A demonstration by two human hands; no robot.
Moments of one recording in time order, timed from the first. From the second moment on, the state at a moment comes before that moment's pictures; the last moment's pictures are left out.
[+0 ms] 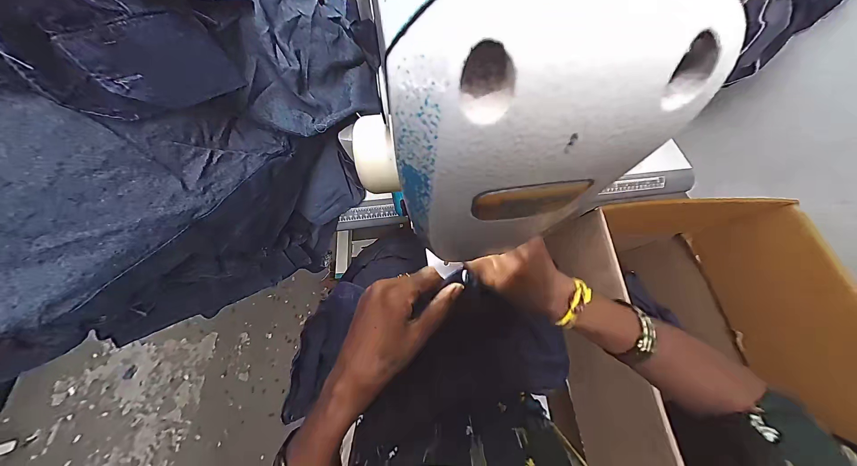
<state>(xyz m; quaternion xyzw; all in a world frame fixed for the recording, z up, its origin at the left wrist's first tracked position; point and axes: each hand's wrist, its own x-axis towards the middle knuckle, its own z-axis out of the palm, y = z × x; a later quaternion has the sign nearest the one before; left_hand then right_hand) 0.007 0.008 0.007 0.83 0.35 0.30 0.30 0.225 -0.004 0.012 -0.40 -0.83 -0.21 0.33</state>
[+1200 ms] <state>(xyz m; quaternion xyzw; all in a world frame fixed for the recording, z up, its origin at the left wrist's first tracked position) 0.023 0.044 -0.013 0.69 0.46 0.27 0.48 0.332 0.056 -0.021 -0.72 -0.67 -0.09 0.18</state>
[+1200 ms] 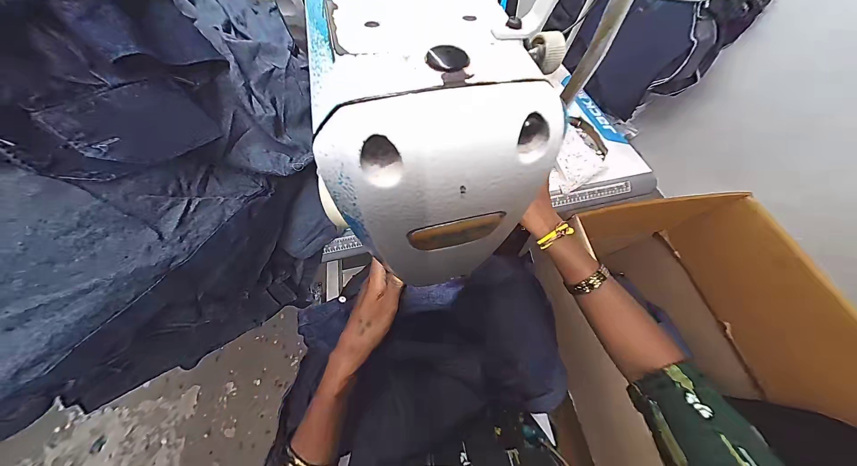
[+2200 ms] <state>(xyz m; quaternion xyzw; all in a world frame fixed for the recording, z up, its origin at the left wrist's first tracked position) 0.001 -0.005 0.016 0.81 0.32 0.36 0.34 0.222 -0.018 0.012 -0.42 -0.82 -0.14 0.36</state>
